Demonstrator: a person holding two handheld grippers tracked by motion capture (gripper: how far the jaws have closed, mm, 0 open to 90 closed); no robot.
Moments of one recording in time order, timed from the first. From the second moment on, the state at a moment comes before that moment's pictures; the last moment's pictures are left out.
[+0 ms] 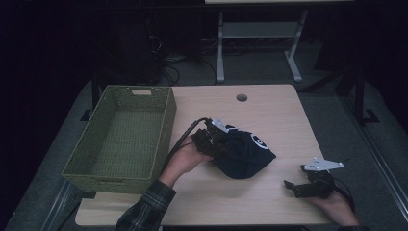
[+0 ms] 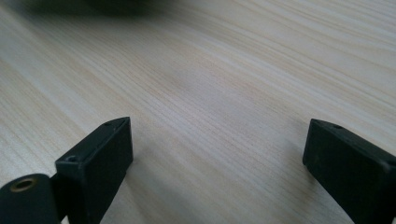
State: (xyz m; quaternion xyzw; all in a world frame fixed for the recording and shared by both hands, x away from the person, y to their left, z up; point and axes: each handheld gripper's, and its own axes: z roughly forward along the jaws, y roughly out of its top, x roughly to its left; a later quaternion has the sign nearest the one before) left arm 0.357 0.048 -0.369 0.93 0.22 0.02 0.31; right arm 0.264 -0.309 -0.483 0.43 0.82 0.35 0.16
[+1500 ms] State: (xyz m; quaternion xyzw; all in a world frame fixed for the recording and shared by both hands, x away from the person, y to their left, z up) left arm 0.375 0.170 -0.264 0.88 0.31 0.11 0.34; right arm 0.265 -0.308 -0.483 0.44 0.82 0.34 0.16
